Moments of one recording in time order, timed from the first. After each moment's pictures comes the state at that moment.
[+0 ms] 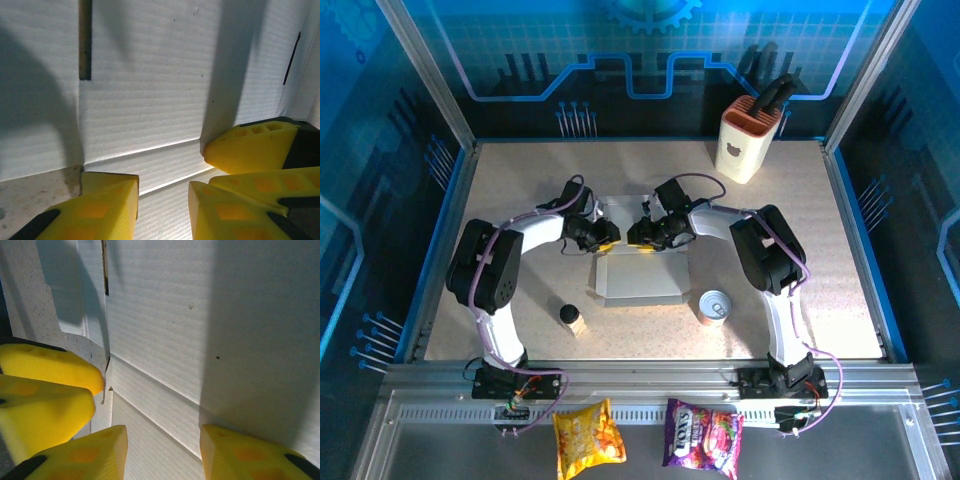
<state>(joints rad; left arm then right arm) -0.26 1.87 1.10 -0.34 0.51 -0.63 0.53 2.14 1.41 -0.32 -0.62 0.60</state>
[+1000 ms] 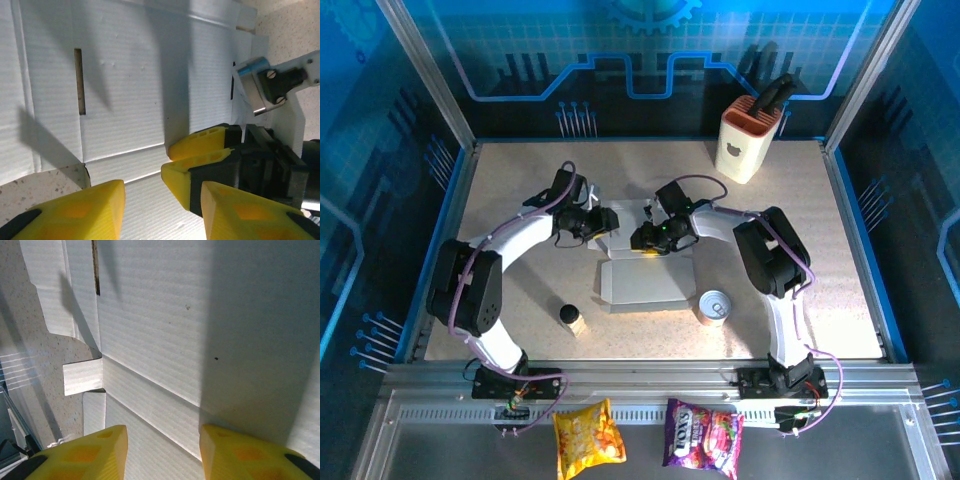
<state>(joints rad) -0.26 1.68 1.14 -0.44 0.44 -0.59 0.54 2.10 1.39 -0.40 -0.58 0.56</state>
